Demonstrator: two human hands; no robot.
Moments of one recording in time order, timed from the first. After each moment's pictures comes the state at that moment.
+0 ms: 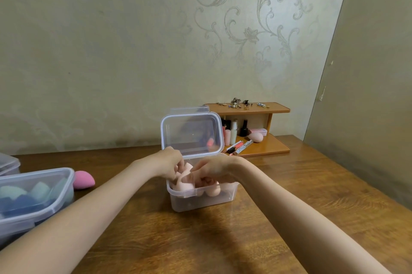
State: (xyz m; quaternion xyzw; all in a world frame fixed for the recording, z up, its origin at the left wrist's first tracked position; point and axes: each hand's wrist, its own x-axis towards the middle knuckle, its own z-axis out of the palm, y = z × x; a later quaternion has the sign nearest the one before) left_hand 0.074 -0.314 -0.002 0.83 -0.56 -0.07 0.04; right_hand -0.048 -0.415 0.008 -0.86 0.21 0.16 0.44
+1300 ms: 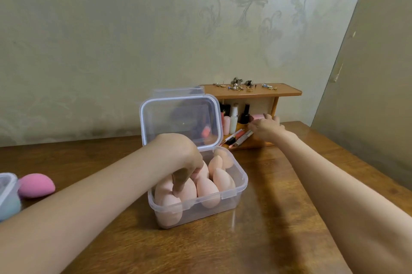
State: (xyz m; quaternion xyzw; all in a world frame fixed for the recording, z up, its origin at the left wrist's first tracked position) left_hand 0.019 -0.368 0.045 0.78 -0.53 -0.16 -0.29; right_hand -0.048 -0.605 -0.019 -0.88 0.47 -0.06 0.10
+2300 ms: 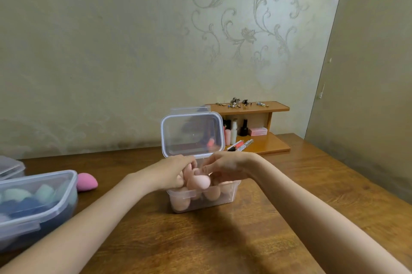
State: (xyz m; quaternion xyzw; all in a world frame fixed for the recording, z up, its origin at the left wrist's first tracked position) left_hand 0.039 -0.292 0.005 0.80 -0.59 -0.08 0.09; right_hand -0.063 -0.445 0.006 -0.82 0.17 0.14 0.53
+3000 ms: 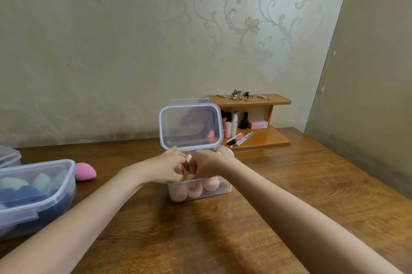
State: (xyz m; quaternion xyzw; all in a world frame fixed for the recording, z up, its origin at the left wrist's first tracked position) left_hand 0.051 -0.291 -0.007 0.80 -0.58 -0.14 0.09; right_hand -0.038 -0.394 -0.001 -0.98 0.18 0.06 0.07
